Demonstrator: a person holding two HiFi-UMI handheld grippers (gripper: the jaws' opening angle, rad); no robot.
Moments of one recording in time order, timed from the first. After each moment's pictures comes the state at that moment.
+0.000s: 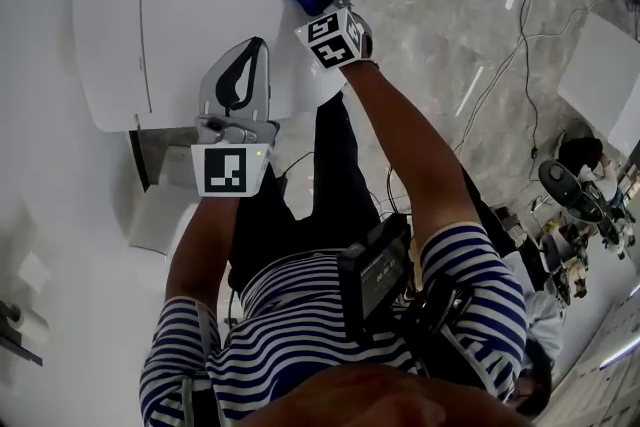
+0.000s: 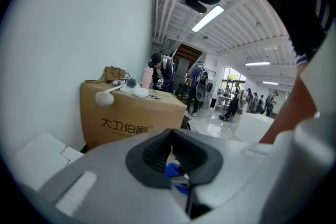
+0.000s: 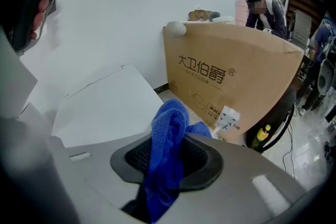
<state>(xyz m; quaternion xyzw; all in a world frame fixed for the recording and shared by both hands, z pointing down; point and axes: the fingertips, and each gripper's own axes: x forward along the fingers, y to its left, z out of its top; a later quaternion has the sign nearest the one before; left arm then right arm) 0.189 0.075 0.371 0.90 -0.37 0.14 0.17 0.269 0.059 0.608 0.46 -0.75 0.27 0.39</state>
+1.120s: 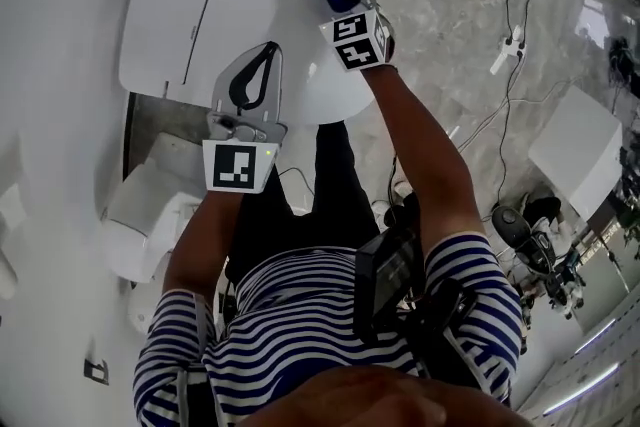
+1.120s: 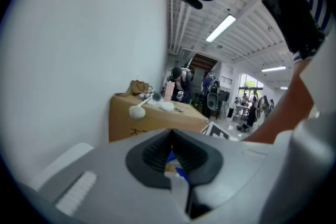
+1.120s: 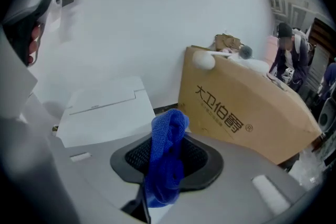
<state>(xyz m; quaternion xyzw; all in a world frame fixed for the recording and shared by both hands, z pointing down) 0.062 0.055 0.323 0.87 -0.46 0.10 0.17 0.166 -0.024 0.514 0.42 -0.79 0.16 0.41</state>
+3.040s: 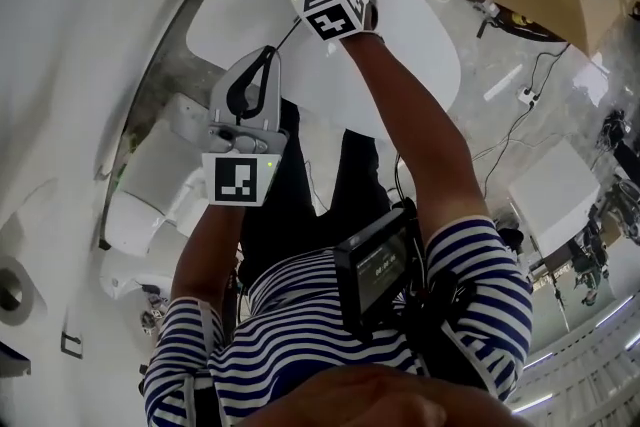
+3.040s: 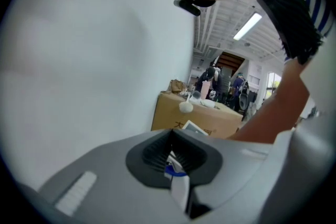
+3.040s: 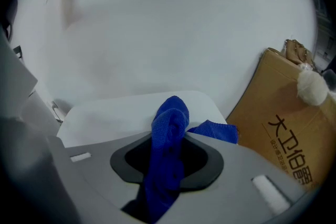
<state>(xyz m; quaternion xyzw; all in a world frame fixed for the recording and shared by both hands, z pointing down) -0.205 0.045 0.371 0.79 -0.57 0.11 0.20 -0.181 -0.081 0.581 0.28 -0.85 0.12 0.43</state>
